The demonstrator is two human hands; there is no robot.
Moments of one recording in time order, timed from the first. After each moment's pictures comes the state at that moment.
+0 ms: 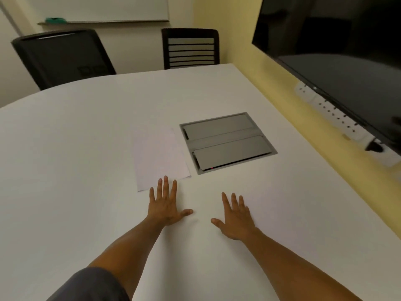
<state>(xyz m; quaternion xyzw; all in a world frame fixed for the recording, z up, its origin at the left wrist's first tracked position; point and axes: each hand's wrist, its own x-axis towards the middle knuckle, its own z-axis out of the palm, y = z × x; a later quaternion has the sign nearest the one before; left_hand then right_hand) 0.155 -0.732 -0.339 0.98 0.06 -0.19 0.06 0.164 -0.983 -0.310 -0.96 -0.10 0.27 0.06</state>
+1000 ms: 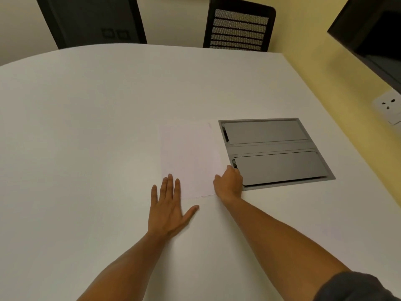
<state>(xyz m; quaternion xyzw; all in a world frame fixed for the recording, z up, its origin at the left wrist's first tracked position) 0.181 -0.633 -0.412 0.99 0.12 -0.02 0.11 0.314 -0.771 -0.341 -0.97 0.06 0.08 0.24</state>
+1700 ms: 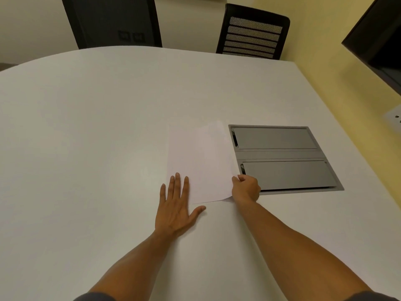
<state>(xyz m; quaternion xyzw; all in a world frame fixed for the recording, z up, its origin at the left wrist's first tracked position) 0.181 -0.629 -0.414 0.98 0.12 -0.01 0.13 0.315 -0.789 -0.340 -0.89 0.19 0.05 0.41</state>
